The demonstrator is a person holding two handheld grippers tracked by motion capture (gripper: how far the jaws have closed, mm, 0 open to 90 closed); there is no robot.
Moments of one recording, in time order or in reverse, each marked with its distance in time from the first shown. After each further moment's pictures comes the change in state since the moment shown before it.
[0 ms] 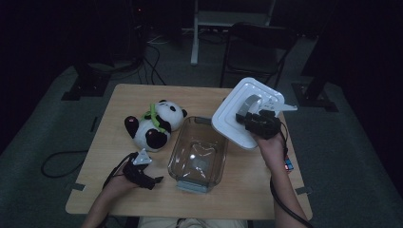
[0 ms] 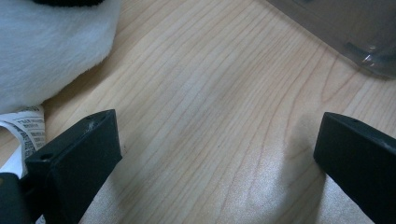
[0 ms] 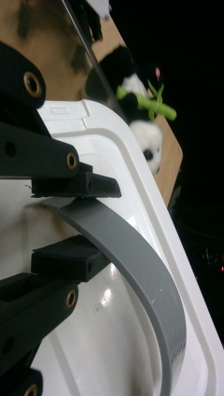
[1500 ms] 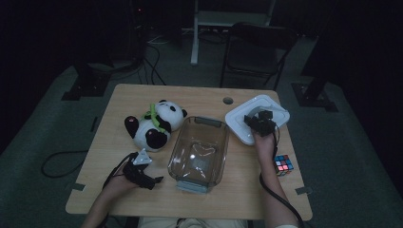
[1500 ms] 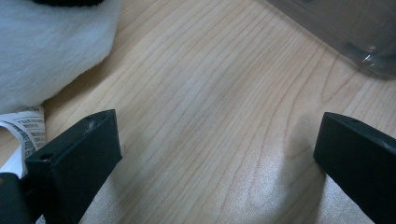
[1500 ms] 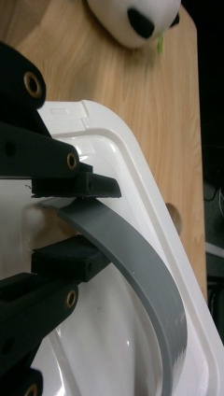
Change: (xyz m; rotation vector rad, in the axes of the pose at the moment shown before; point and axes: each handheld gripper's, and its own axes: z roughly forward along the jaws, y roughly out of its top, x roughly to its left) left arm 0.000 0.000 0.000 0.004 0.000 0.005; right arm -0.087 -0.070 0.081 0.082 -0.262 0.271
